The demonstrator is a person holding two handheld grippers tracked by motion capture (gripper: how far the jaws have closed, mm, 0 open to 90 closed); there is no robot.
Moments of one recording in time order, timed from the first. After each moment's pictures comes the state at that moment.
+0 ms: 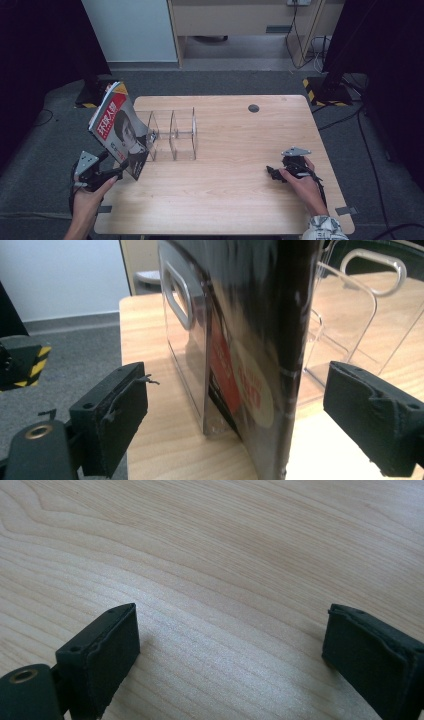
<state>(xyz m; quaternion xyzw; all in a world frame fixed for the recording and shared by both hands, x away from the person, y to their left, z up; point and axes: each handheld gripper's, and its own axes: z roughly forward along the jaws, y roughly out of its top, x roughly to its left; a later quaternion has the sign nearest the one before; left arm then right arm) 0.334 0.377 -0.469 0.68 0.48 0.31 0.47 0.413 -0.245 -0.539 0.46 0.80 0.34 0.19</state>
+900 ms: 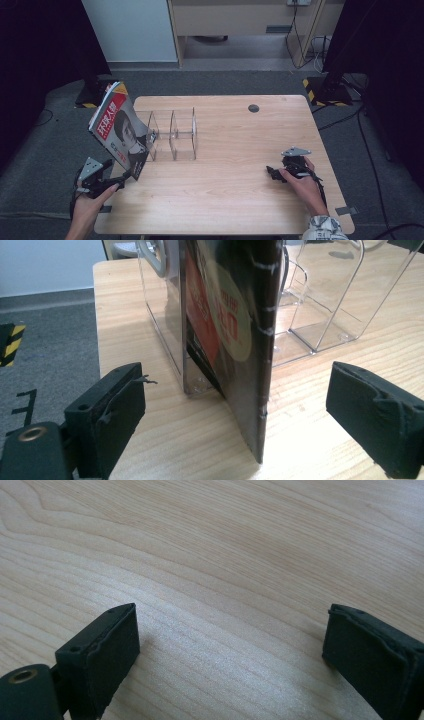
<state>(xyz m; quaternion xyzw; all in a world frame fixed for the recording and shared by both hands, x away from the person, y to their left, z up) 0.323 0.376 -0.486 0.70 0.48 0.26 0.45 0.413 -0.245 -0.539 0.46 0.80 0.34 0.19</state>
